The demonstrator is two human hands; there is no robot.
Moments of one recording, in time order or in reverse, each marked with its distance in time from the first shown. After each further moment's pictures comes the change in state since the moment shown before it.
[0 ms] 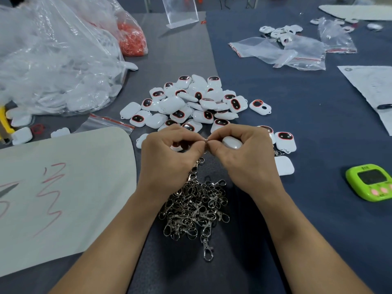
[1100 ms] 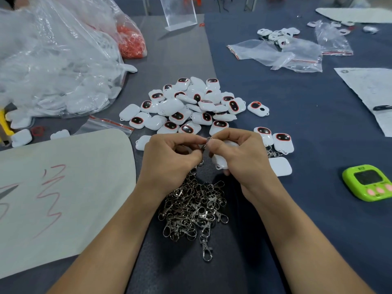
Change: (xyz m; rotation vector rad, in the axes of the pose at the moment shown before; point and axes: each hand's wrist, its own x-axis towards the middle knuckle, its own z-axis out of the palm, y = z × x) left_hand 0.001 -0.008 0.000 -0.067 -0.113 -0.222; right_hand 0.005 0.006 0.006 0.306 -0.061 0.308
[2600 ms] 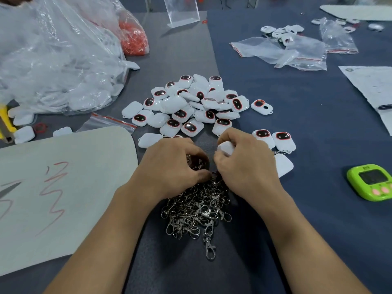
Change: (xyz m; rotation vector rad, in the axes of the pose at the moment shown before) left_hand -0.001 0.012 -0.019 0.683 -0.316 0.092; right_hand -0.009 0.007 0.000 -0.841 0.147 -0.163
